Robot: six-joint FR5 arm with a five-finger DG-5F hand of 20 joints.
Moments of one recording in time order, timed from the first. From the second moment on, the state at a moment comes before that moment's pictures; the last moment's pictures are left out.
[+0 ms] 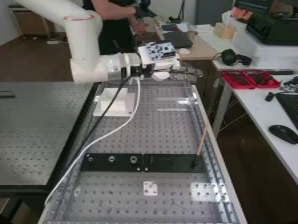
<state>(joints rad) 1.67 -2.05 -1.65 -2.61 -1.77 -0.34</state>
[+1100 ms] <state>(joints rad) 1.69 -2.18 -1.58 -2.71 -1.76 -0.33</state>
